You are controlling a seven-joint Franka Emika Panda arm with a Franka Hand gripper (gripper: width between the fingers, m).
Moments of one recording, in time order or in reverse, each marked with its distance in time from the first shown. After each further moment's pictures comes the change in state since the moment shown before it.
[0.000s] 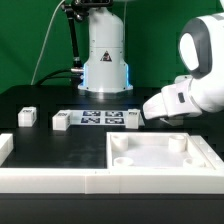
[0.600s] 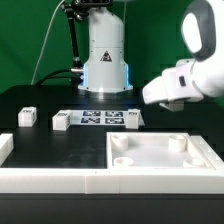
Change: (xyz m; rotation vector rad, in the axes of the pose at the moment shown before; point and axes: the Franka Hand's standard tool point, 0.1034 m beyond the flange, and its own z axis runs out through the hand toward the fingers) arm -0.037 0.008 -0.039 0.007 -0.030 0.015
